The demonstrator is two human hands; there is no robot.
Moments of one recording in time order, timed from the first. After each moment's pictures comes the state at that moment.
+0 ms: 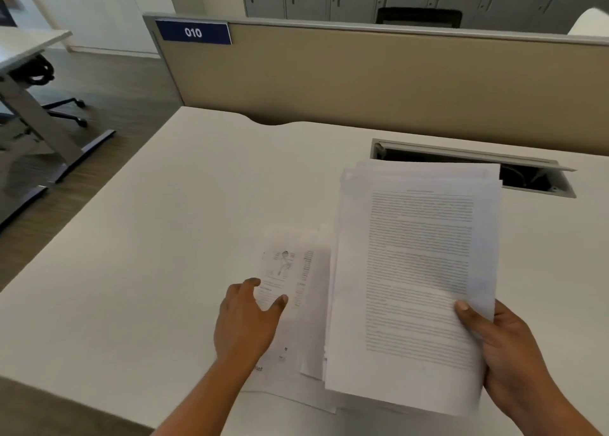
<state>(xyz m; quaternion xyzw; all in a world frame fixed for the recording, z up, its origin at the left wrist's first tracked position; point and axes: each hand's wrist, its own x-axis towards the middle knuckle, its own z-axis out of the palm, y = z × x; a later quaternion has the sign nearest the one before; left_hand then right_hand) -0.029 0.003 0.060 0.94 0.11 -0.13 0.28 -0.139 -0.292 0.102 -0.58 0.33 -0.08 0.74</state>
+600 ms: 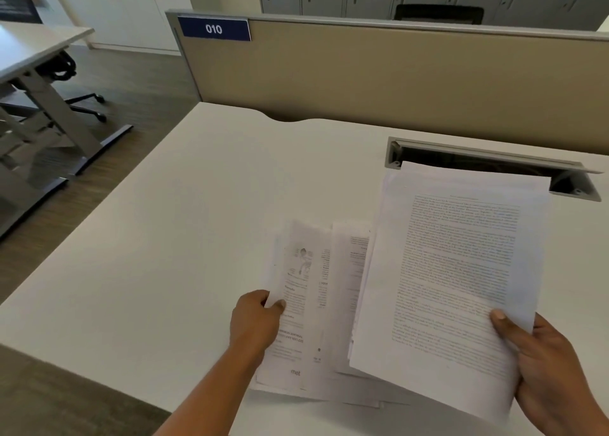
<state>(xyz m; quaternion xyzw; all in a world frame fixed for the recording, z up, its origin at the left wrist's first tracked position) -0.031 0.016 0.045 0.85 0.20 -0.17 0.46 -0.152 -0.301 0.097 -0.56 0.35 -0.10 0.74</state>
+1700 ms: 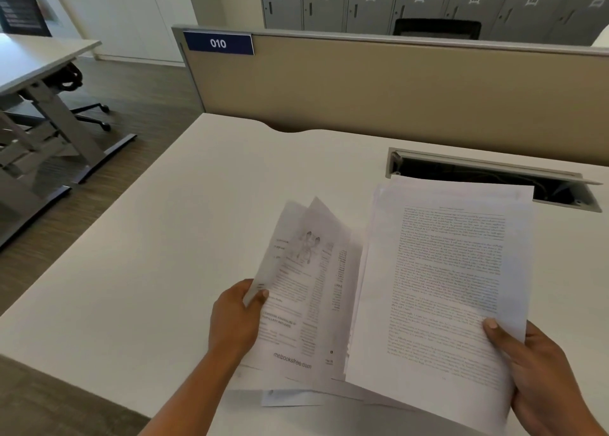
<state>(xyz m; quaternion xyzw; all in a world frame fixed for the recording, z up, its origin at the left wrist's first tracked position) -0.020 0.042 0.064 0.87 0.11 -0.06 0.48 -0.146 -0.299 0.094 -0.58 0.35 -0.10 0.73</state>
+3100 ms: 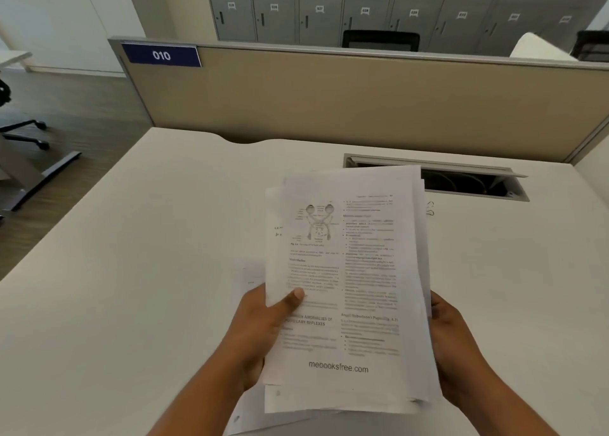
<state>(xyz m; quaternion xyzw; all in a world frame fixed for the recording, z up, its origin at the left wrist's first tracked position) -0.032 -0.039 0.134 0.65 0.09 -0.30 0.69 -0.122 -0.261 0.135 -0.64 0.29 0.00 0.71</state>
